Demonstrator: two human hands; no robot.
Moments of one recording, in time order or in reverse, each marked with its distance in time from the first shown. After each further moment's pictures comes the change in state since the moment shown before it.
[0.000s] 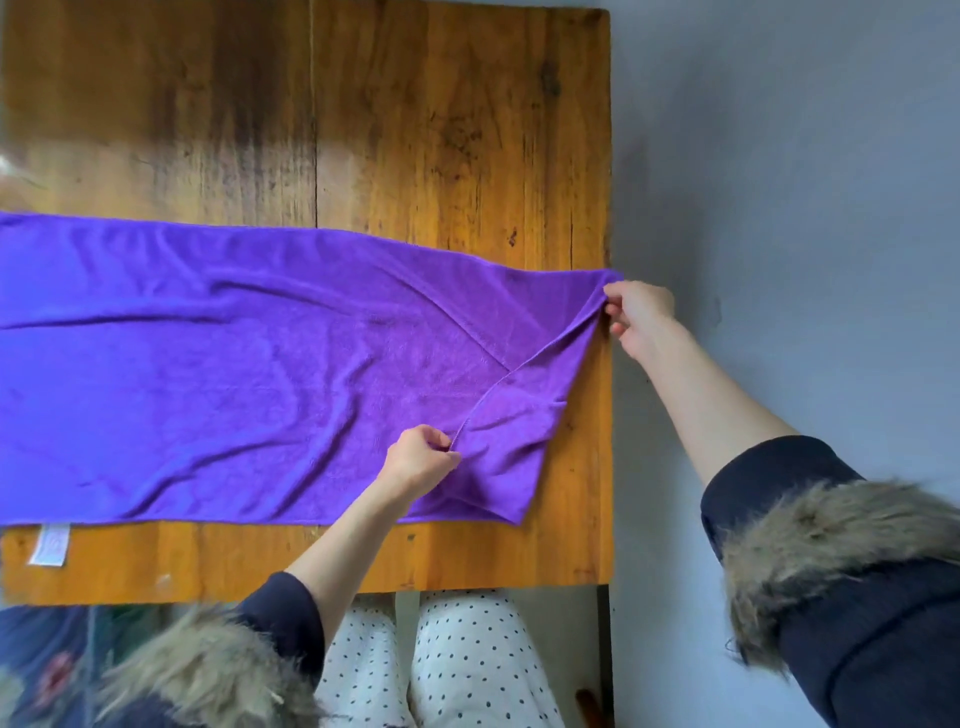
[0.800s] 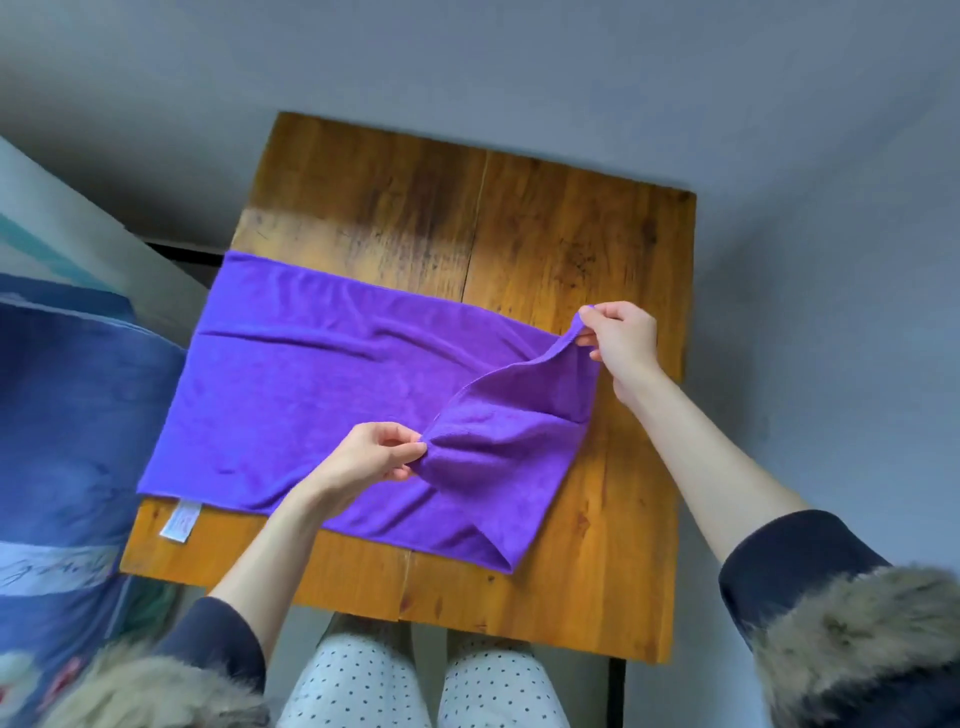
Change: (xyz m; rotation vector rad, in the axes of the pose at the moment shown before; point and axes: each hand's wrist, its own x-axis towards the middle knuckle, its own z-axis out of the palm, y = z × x) left_hand -0.062 -0.049 -0.171 -0.423 -0.038 0.275; right_hand -0.152 -0.039 0.107 -0.210 -0.185 -0.546
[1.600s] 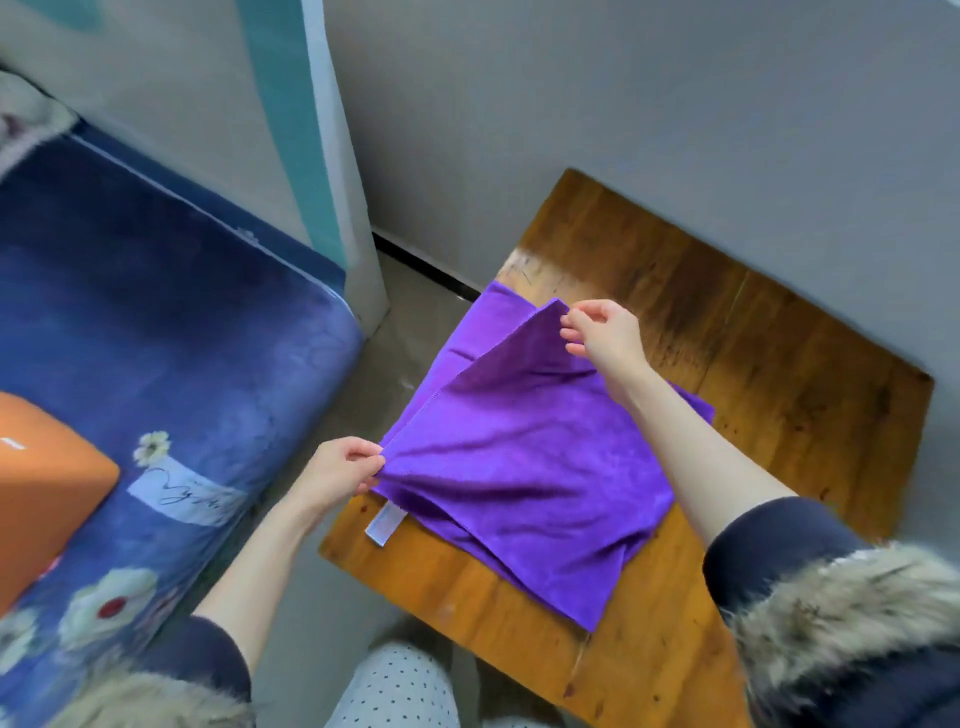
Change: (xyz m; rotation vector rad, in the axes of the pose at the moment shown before) left_hand -0.045 -0.106 -0.267 -0.174 0.441 -0.111; right_hand -0.073 -0.100 0.320 -0.217 -0.355 -0.177
